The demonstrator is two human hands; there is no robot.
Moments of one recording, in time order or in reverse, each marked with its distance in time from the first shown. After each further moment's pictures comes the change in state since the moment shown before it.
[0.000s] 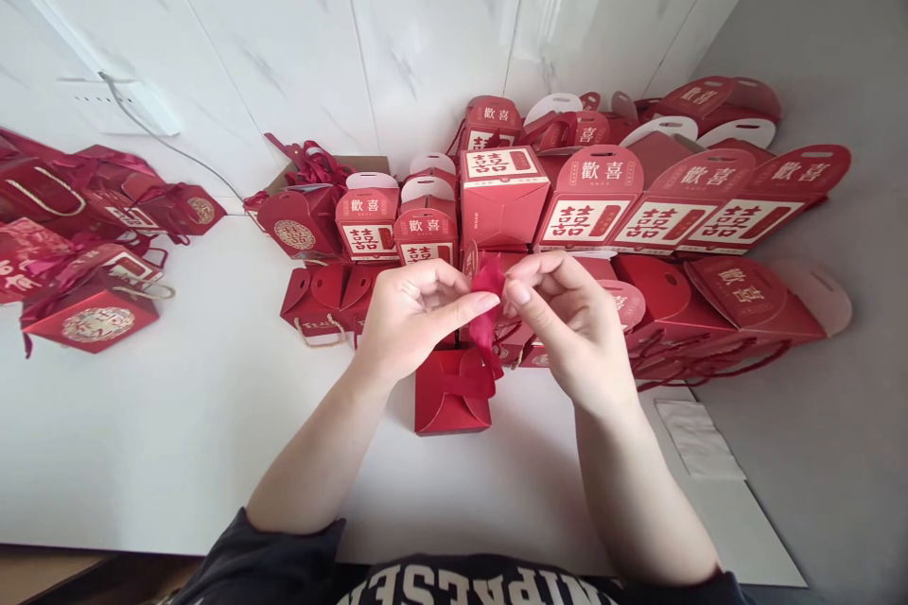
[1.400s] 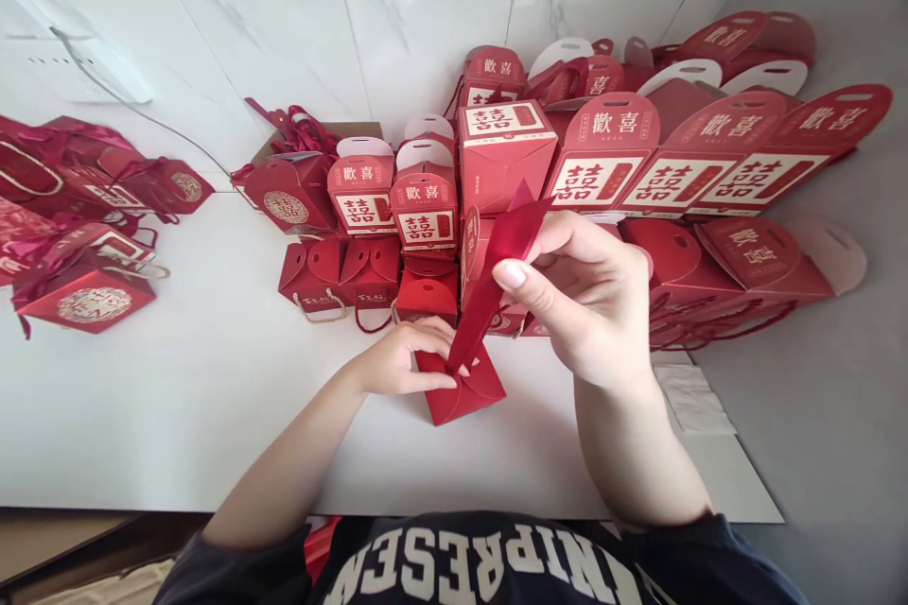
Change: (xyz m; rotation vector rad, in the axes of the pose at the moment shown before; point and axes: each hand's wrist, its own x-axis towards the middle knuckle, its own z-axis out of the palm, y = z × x) left_hand -0.046 -0.087 -0.045 0.205 -0.717 0.101; right_hand -0.001 -0.015 0.014 0.003 -0.019 -0.256
